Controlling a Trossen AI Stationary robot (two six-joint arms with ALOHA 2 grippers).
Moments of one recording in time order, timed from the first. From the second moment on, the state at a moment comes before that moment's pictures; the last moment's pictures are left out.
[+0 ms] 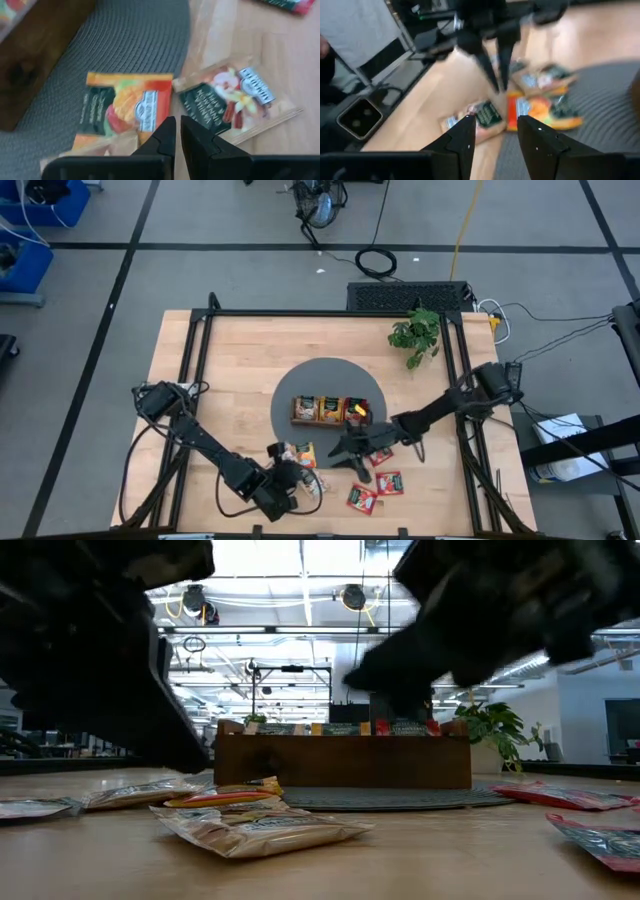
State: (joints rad) left arm -0.70 1.98 1.15 -0.28 -0.63 -0.77; right arm 0.37 1.86 0.69 0.86 -0.04 0.22
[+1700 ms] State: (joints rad) left arm -0.63 2.05 1.15 -0.23 -0.52 -0.78; right arm 0.32 2.06 0.82 0.81 0.03 0.39
